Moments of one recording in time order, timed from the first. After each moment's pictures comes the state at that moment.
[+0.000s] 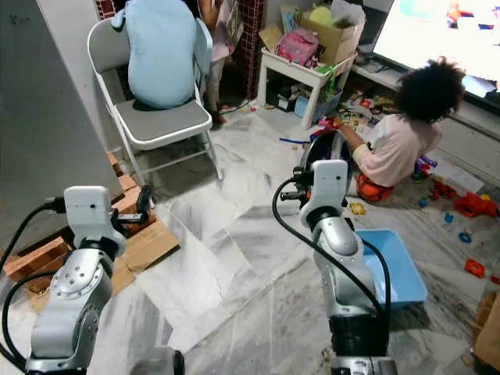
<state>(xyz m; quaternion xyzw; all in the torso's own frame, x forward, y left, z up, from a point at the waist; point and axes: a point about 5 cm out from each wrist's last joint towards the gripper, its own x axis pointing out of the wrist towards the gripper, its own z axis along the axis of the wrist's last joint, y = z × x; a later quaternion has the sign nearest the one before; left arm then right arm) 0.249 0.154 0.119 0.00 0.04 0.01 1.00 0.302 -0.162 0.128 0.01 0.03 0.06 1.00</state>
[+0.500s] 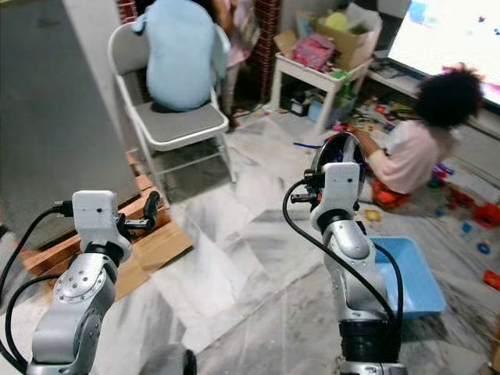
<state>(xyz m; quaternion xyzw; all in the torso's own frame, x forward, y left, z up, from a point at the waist) 0.248 0.159 0.119 0.01 0.06 0.00 1.00 0.301 -0.156 0.130 0.01 0.03 0.07 1.00</state>
